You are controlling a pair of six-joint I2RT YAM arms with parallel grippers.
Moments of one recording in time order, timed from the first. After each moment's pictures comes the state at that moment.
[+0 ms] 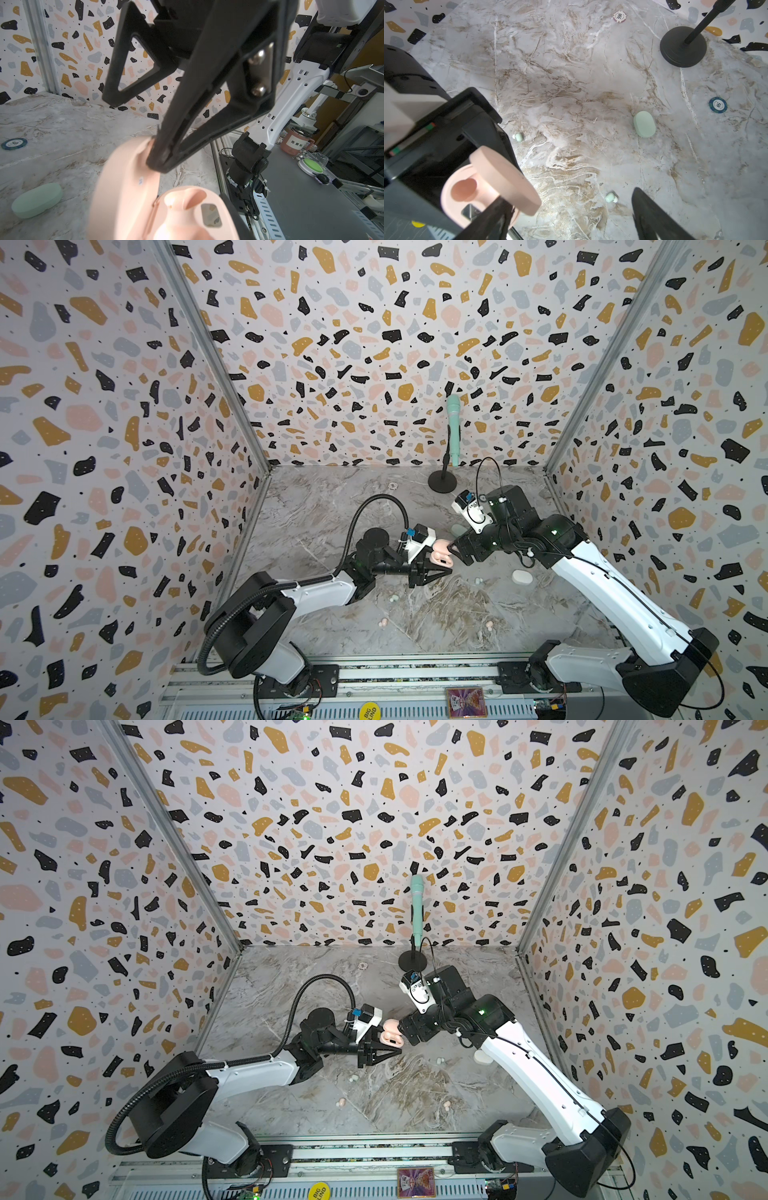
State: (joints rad) left arm -0.76 1.50 0.68 0.77 0.85 -0.20; right arm 0.63 1.22 1.34 -0.97 -0.17 -0.03
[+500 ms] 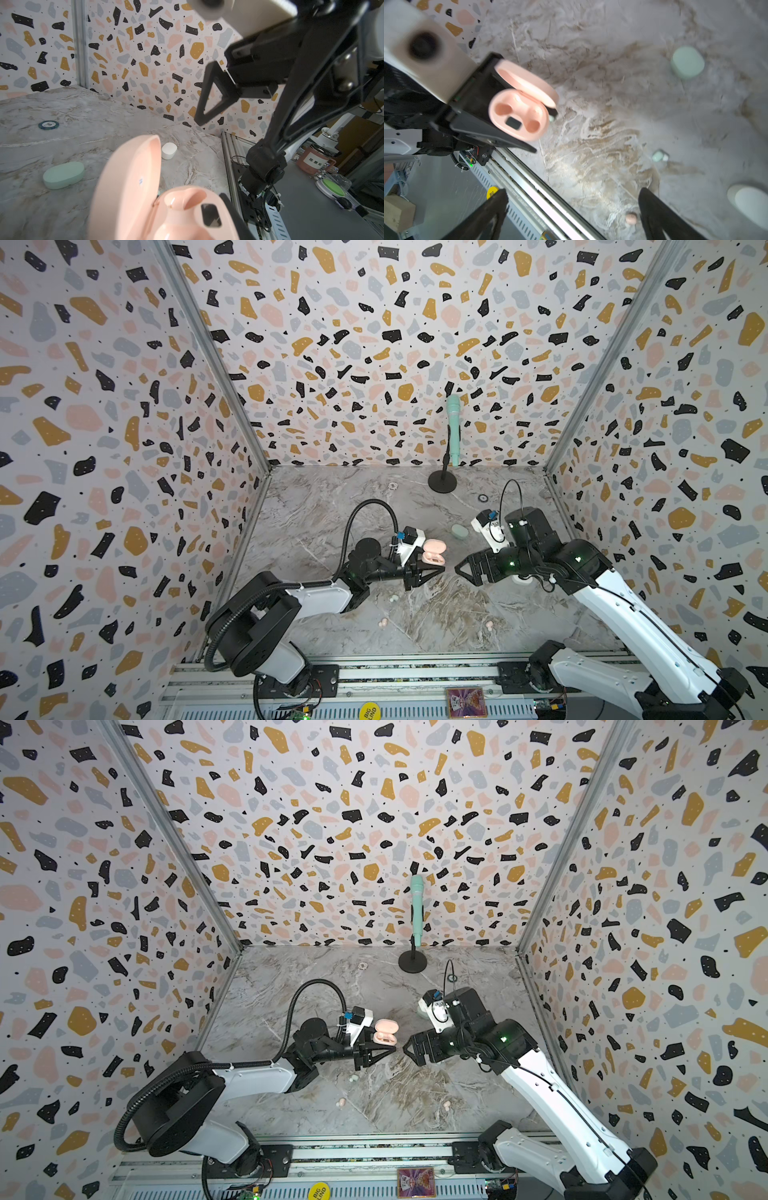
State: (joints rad) left arm -0.74 1.51 0.55 0.95 0.73 -0.29; right arm 0.59 0.99 1.09 -1.01 -0.31 0.30
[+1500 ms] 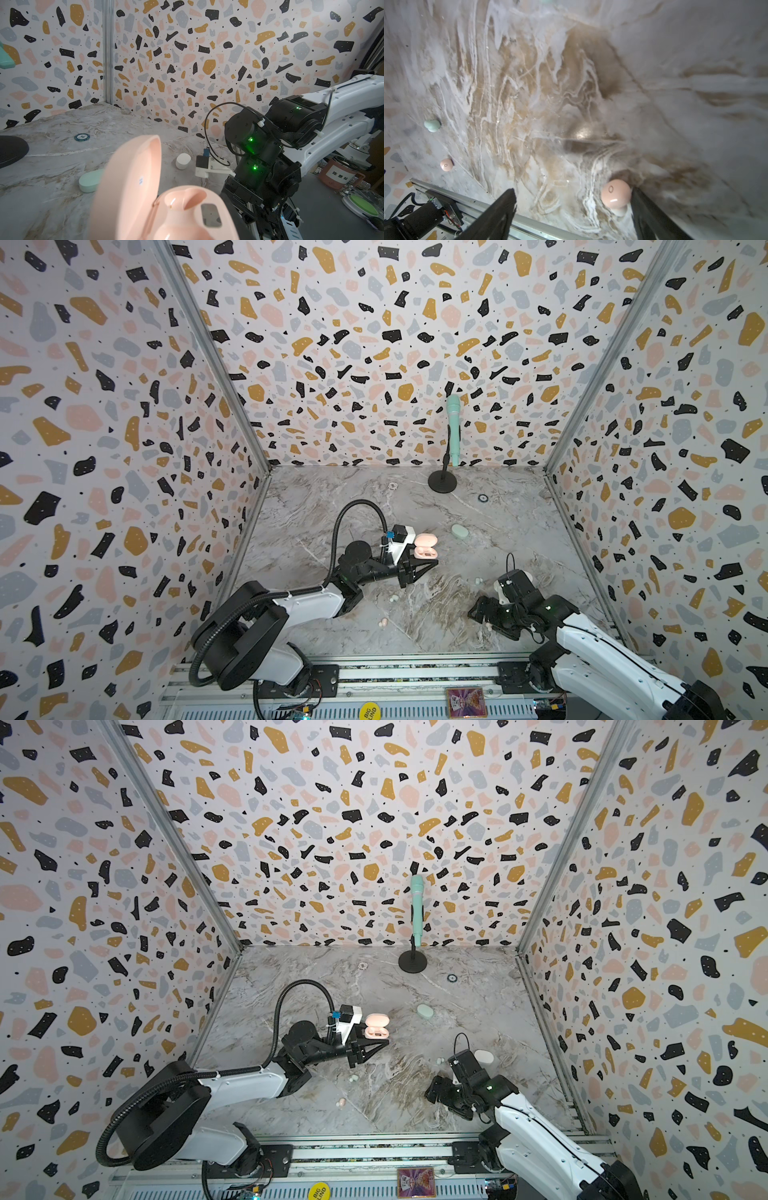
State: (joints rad) left arm -0.72 1.43 0.51 0.96 0.65 -0.27; right arm 0.53 0.81 0.36 -0.69 -0.29 0.87
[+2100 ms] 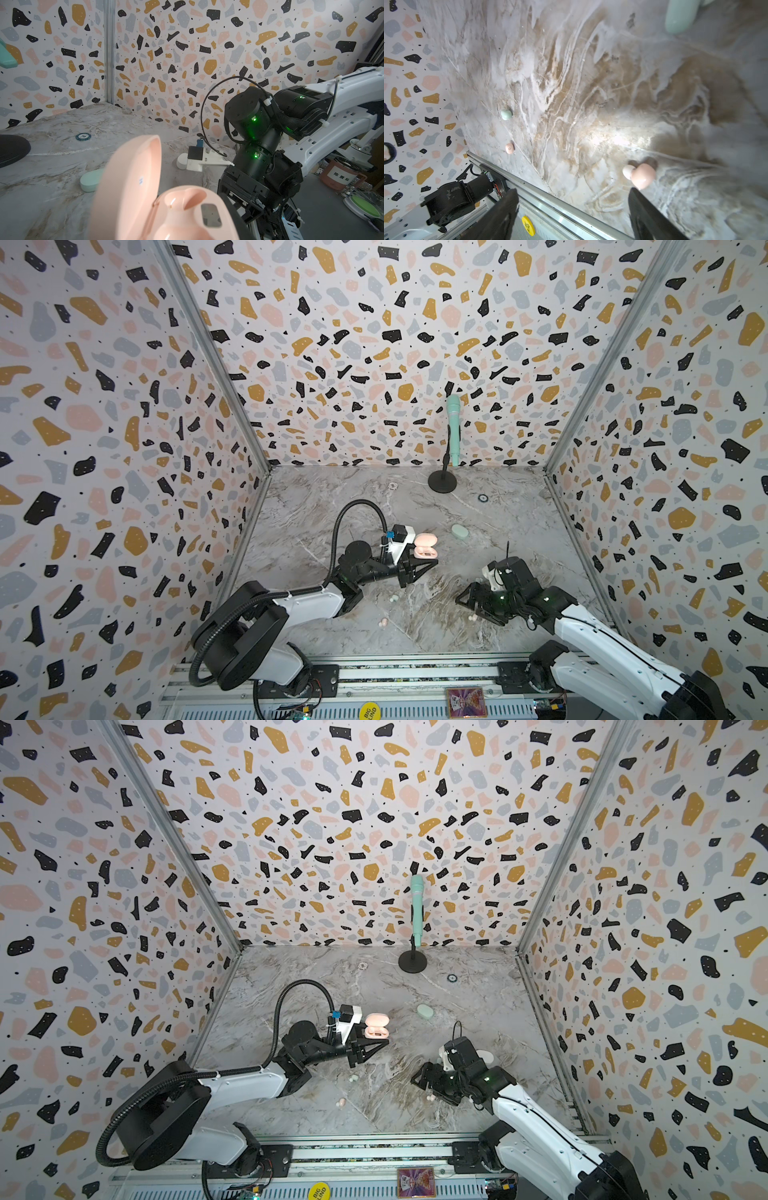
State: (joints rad) left arm -0.72 1.43 0.51 0.96 0.65 -0.27; right arm 0.55 0.87 0.47 -0.59 -0.42 0.89
